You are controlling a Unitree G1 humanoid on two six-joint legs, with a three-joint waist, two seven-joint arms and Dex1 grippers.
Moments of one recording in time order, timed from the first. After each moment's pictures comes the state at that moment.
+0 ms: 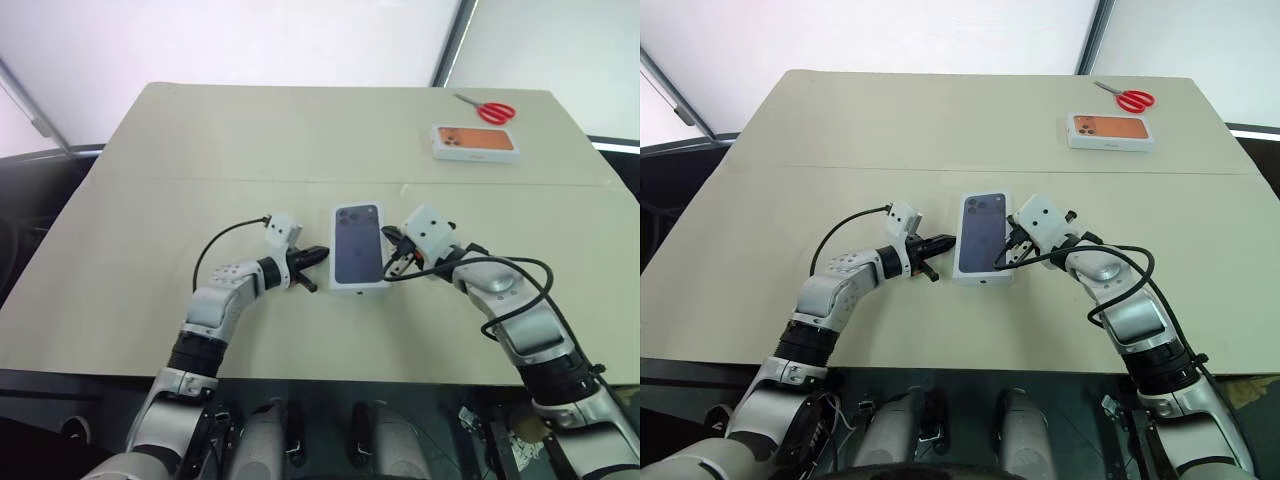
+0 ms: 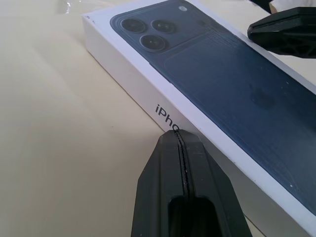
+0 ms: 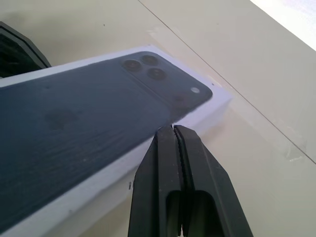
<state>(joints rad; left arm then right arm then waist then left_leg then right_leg) -0.52 0.19 -0.10 0.21 -0.34 0.52 -0.68 -0.40 -0.61 0.20 -0.15 0.12 0.40 0.47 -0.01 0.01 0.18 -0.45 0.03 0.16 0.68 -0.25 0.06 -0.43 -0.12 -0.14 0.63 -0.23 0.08</state>
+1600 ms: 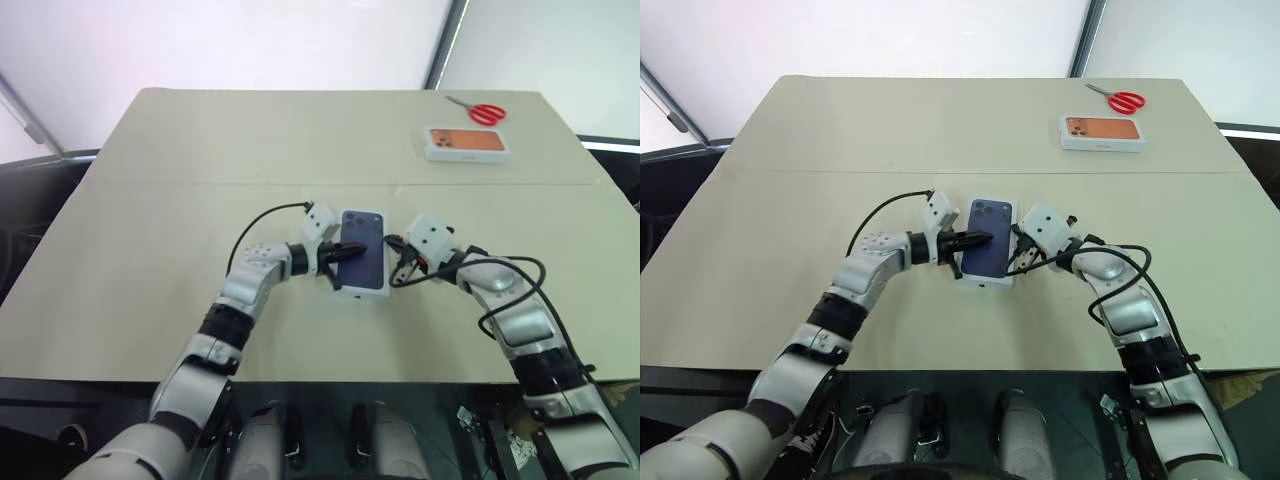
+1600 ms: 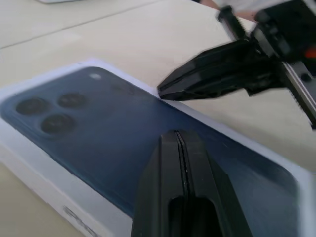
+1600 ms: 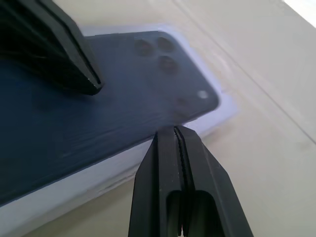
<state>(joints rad) -0.65 0.17 -0.22 0.39 -0.22 0.32 -0.93 -0.38 -0.57 0.14 -0.01 0.02 0.25 0.69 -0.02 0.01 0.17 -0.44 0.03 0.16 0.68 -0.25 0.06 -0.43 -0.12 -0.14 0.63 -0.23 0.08</state>
